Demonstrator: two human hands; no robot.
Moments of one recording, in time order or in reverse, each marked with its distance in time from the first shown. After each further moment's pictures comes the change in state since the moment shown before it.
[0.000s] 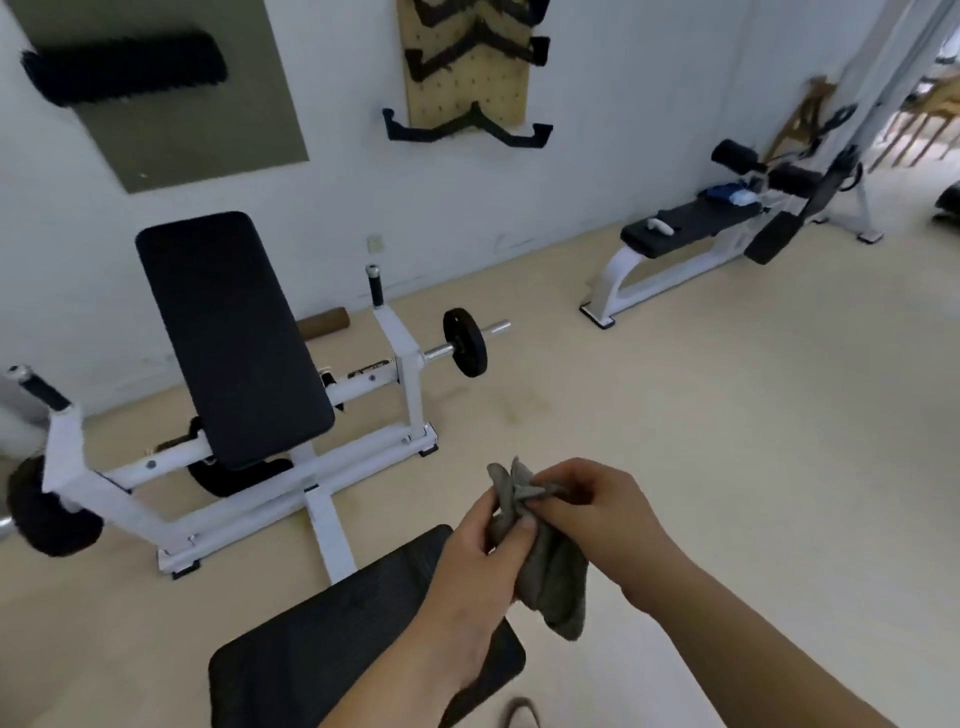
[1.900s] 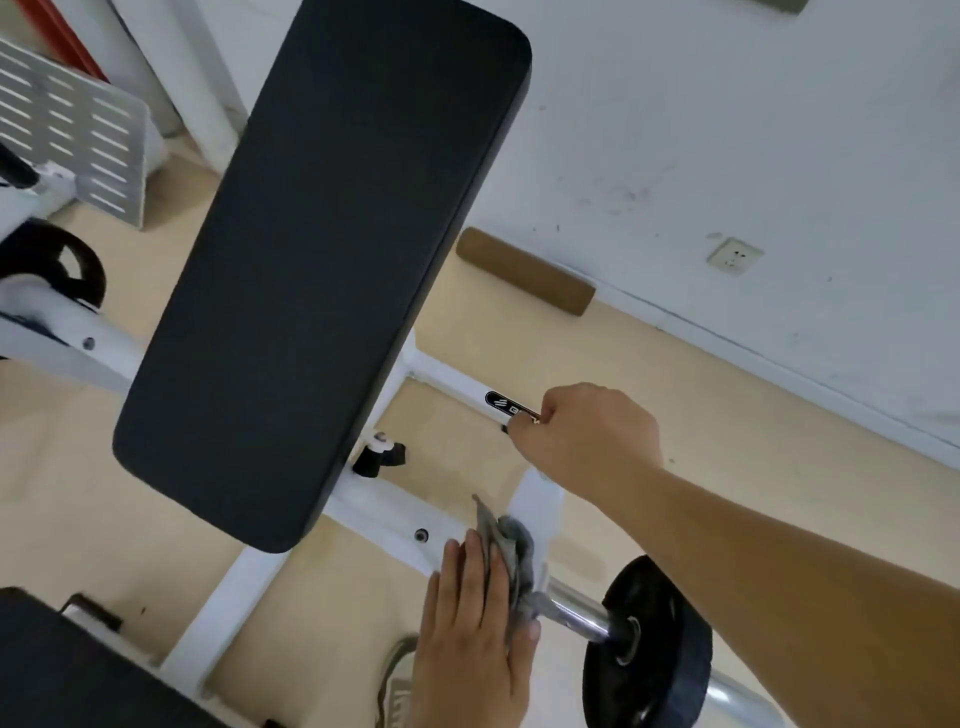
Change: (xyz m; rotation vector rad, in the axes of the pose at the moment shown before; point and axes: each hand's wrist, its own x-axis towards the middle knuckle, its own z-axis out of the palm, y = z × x) left_hand 0.819 -0.005 -0.293 1.016 1.078 -0.088; right_hand 0.959 -0.123 0.391 -1.411 -0.635 -0.679
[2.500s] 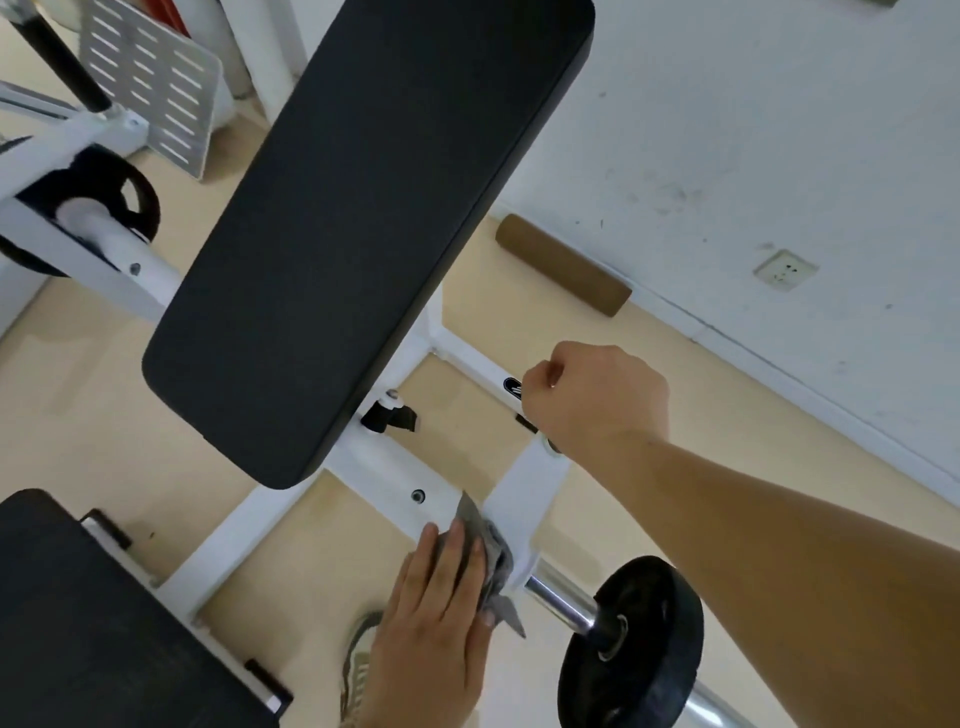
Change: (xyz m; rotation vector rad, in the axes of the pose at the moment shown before) left_hand -0.031 -0.008 0.014 0.079 0.055 -0.030; right_hand -0.002 0.007 0.008 0.013 0.207 -0.144
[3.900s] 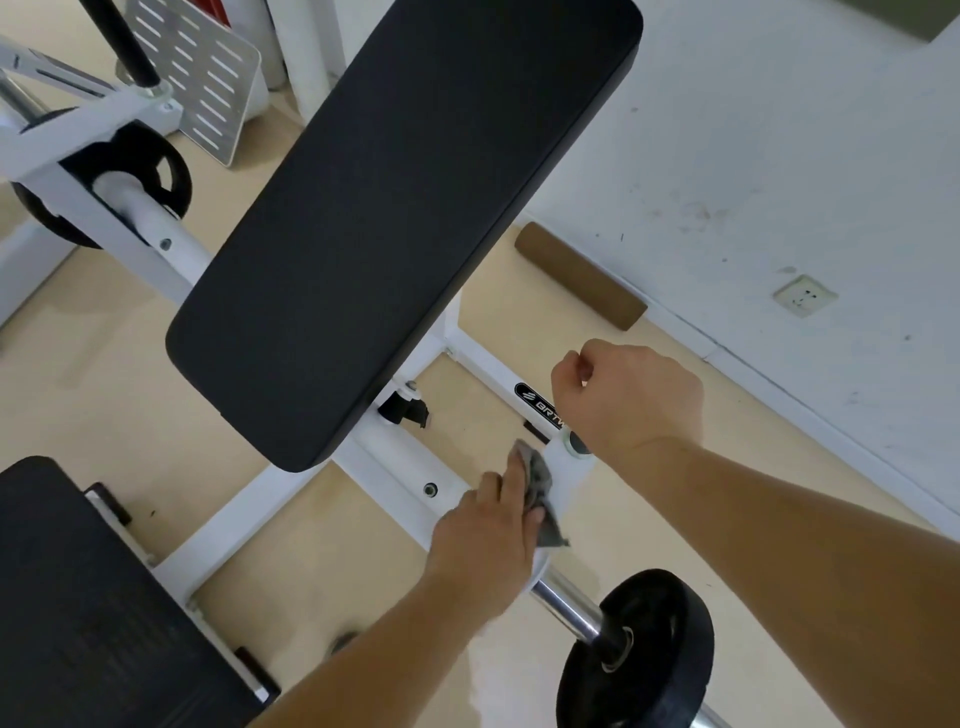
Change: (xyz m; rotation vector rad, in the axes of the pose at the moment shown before) left_hand 0.093 0.022 -0.025 -0.043 -0.145 -0.091; right_hand -0.001 0.001 0.010 -0.125 0.081 -0.041
